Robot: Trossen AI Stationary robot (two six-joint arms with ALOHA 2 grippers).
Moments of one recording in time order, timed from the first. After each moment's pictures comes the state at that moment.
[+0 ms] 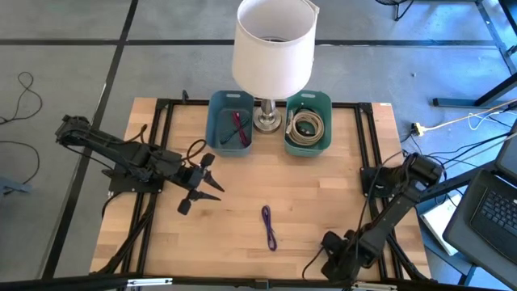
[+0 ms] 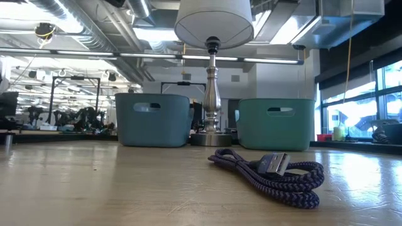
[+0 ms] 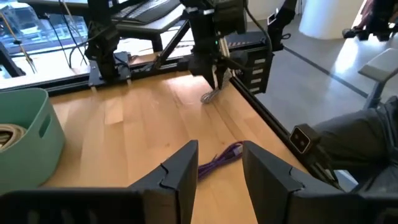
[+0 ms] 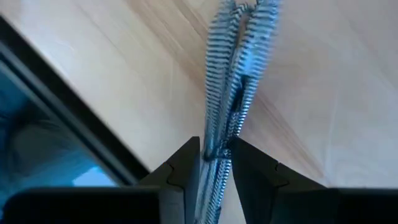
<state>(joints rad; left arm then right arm) -0.33 0.93 0.76 -0.16 -0.01 0.02 1.00 1.78 1.03 -0.56 0.01 1.73</state>
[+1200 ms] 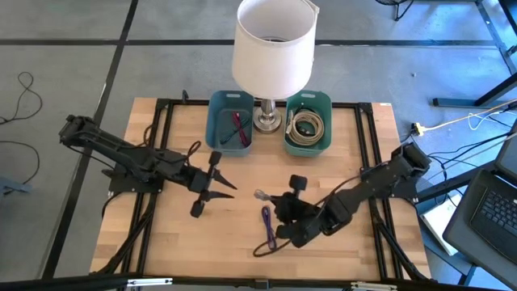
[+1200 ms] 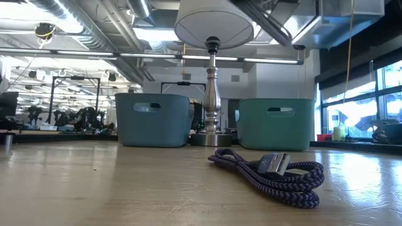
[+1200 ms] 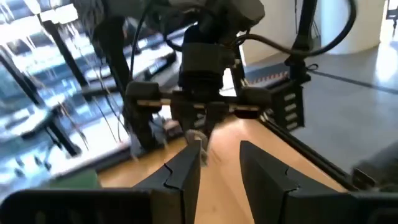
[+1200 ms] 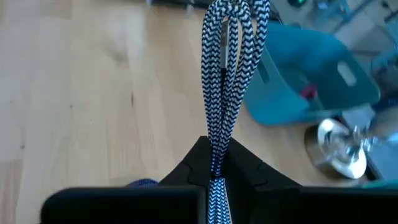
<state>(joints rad) -0.33 1.03 0.76 0.17 -0.08 0.28 0.60 1.77 1.48 -0.71 0.82 0.44</state>
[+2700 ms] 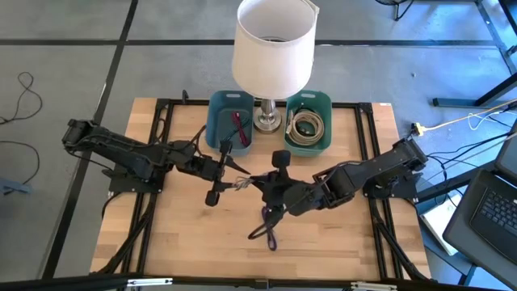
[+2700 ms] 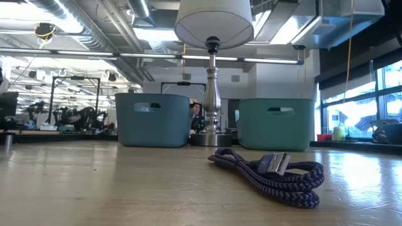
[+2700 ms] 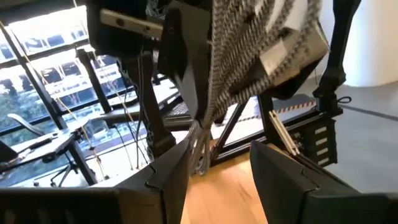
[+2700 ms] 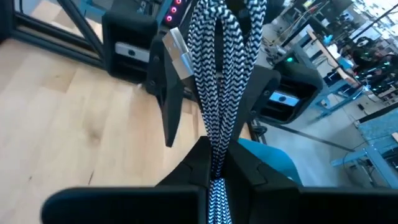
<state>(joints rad) -0.17 1.16 0.76 0.46 0.05 0.28 0.46 1.77 1.81 -0.59 0.73 -0.19</state>
